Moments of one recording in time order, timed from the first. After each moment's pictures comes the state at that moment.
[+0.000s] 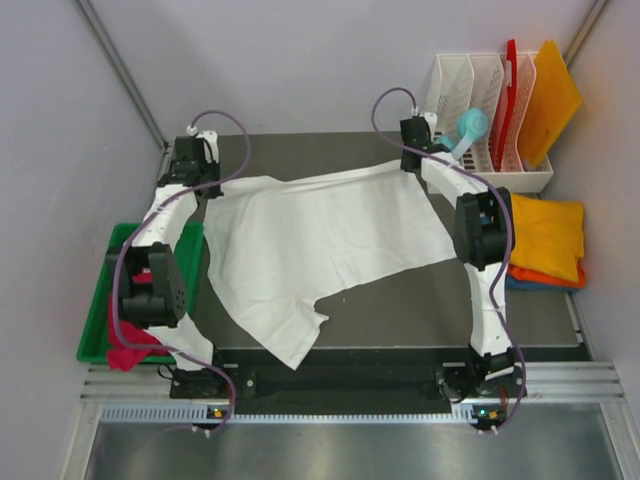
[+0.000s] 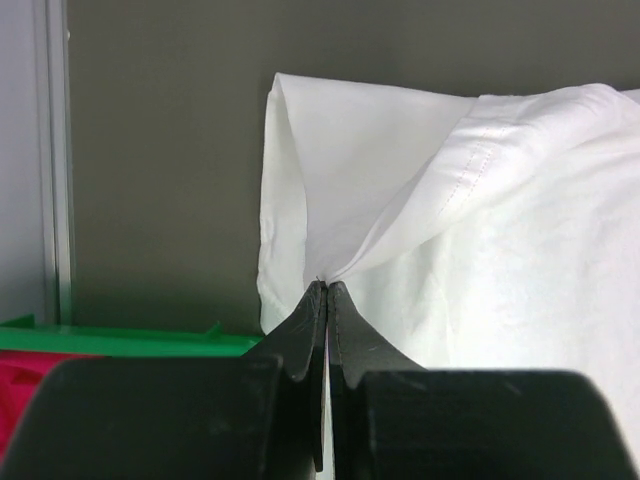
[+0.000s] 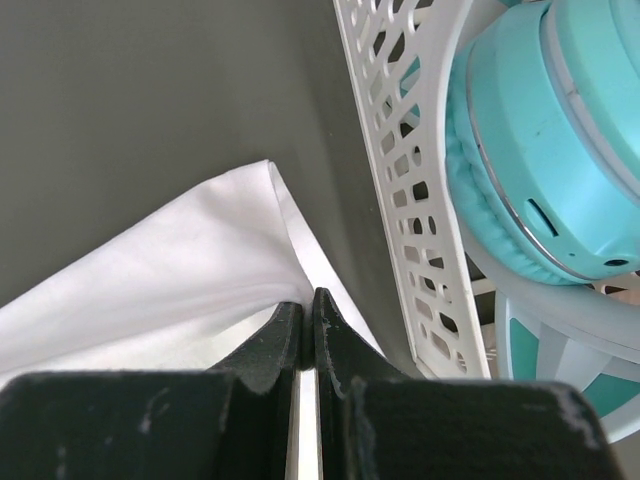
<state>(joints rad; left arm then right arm) 0.03 1.70 1.37 -0.39 -0.06 0.05 0.26 2.29 1.93 -0.38 0.39 0.29</state>
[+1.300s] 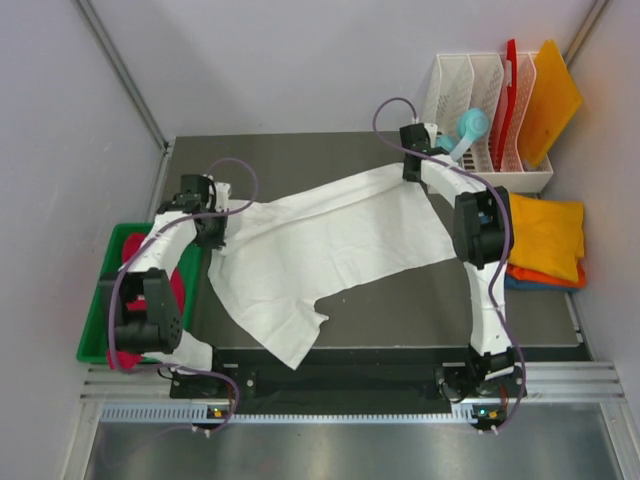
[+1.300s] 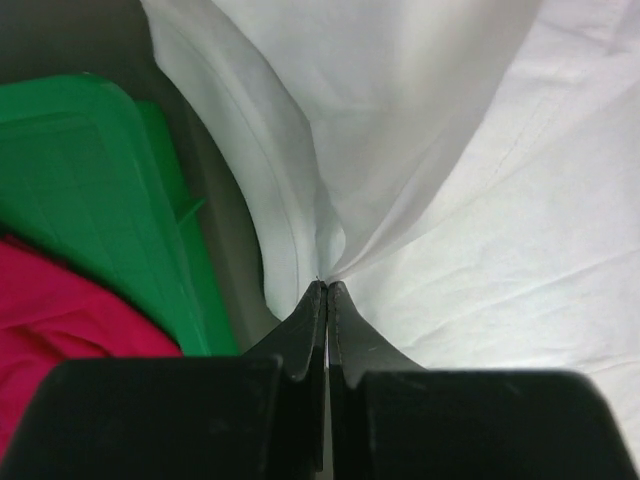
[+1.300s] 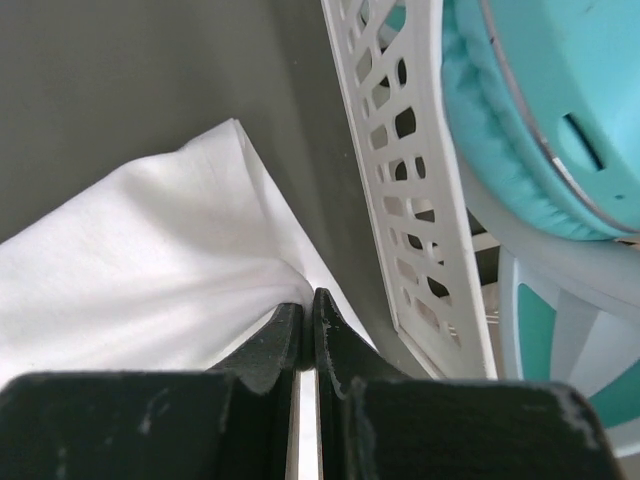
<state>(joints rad) 0.03 1.49 1.09 -0.67 0.04 0.14 0.25 2.31 1.91 -0.46 0.40 0.31</state>
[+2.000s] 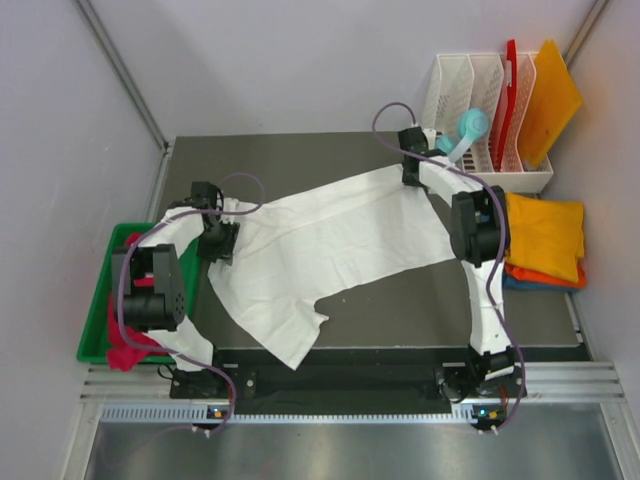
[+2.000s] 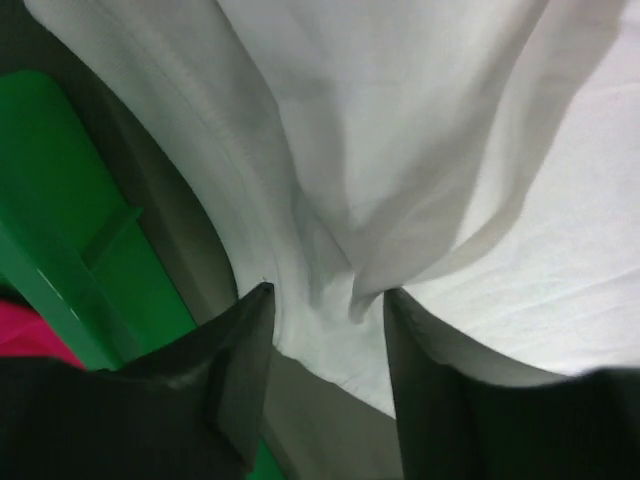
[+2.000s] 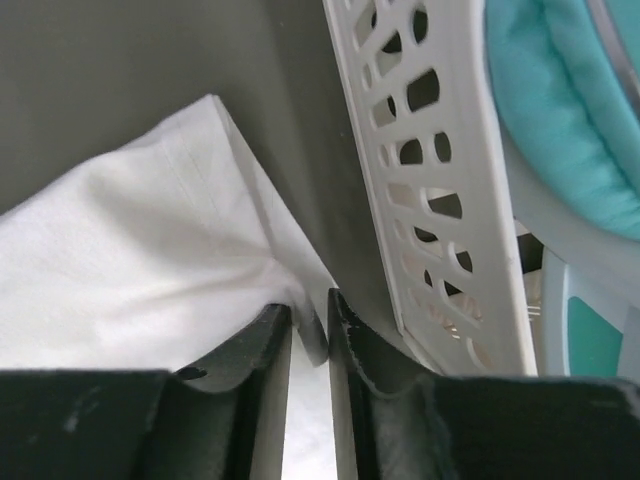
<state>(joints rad) 0.03 1.67 1.09 -0.71 0.04 0.20 0.25 2.36 1.95 -0.53 0.41 0.32</state>
